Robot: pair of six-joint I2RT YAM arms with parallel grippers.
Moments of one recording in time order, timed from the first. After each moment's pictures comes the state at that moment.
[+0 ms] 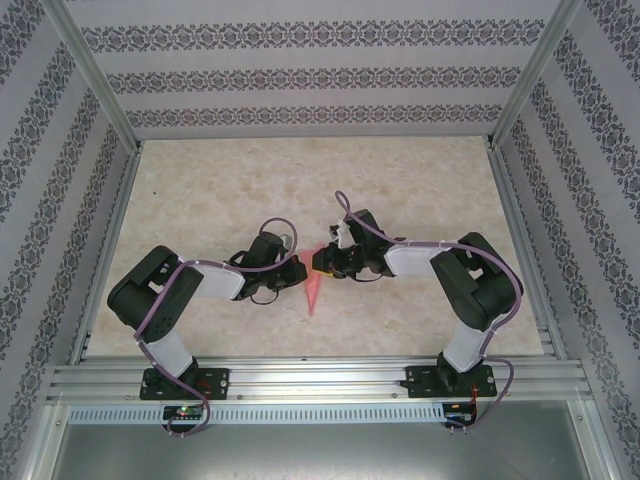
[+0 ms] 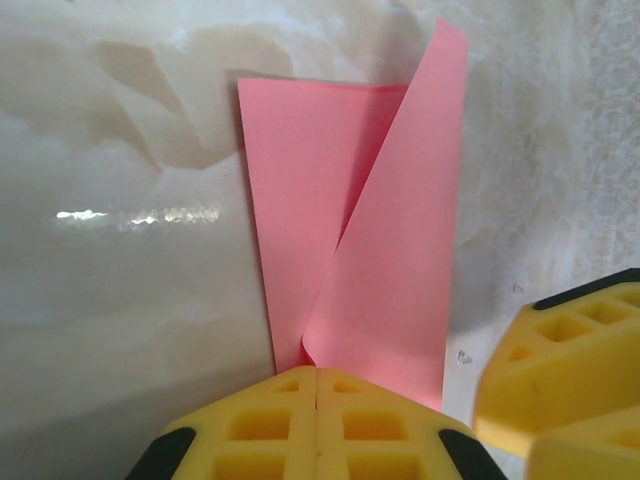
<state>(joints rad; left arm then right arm) -0.62 1.71 0.62 0.30 0.34 -0.91 0.59 1.77 0.82 0.09 -0.66 0.80</state>
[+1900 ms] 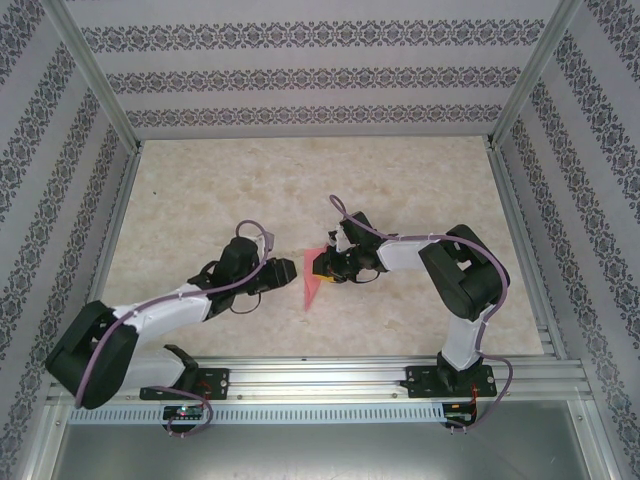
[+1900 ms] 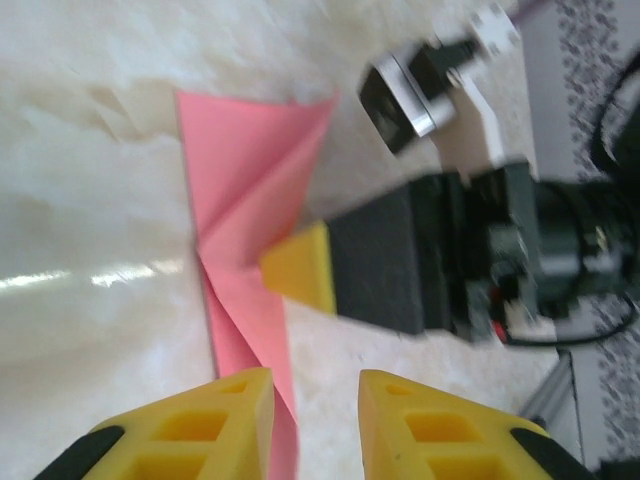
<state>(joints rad) -0.63 1.24 0.46 0.16 0.33 -0.90 0.59 1.86 0.89 -0.03 -0.63 0.78</state>
